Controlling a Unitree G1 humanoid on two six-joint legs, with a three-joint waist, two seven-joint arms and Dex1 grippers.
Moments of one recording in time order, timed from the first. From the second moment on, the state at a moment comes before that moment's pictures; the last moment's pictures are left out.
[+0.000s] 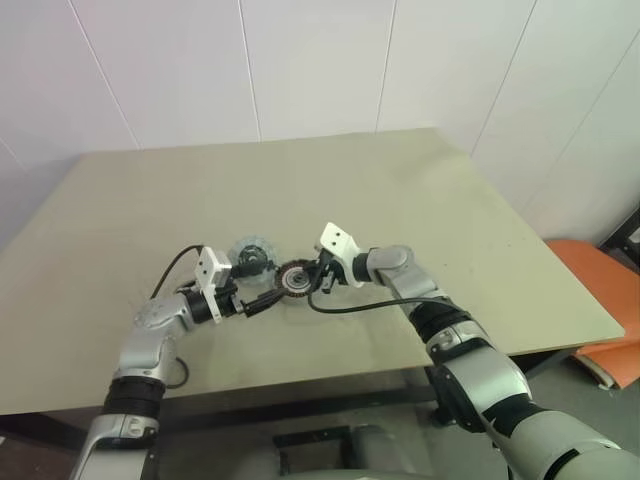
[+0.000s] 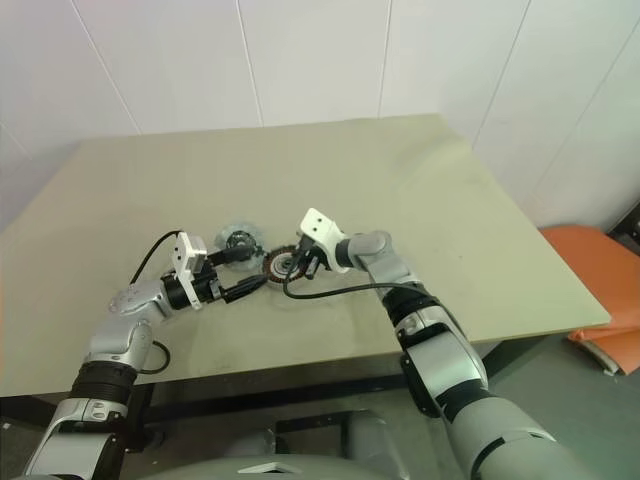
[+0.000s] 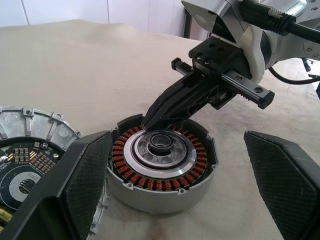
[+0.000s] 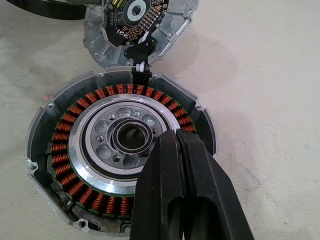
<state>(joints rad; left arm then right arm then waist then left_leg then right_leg) -0.28 0.41 0.05 0.31 -0.38 0.06 -1.09 -0.81 -0.14 0.25 0.80 -0.09 0.13 0.89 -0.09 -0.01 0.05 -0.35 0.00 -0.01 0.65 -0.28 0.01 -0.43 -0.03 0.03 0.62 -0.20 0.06</state>
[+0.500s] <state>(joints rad) -0.29 0.41 0.05 0.32 -0.38 0.06 -1.09 -0.81 -0.20 0.25 0.78 -0.08 0.14 0.95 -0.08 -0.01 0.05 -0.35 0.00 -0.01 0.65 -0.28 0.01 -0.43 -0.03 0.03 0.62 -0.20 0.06</state>
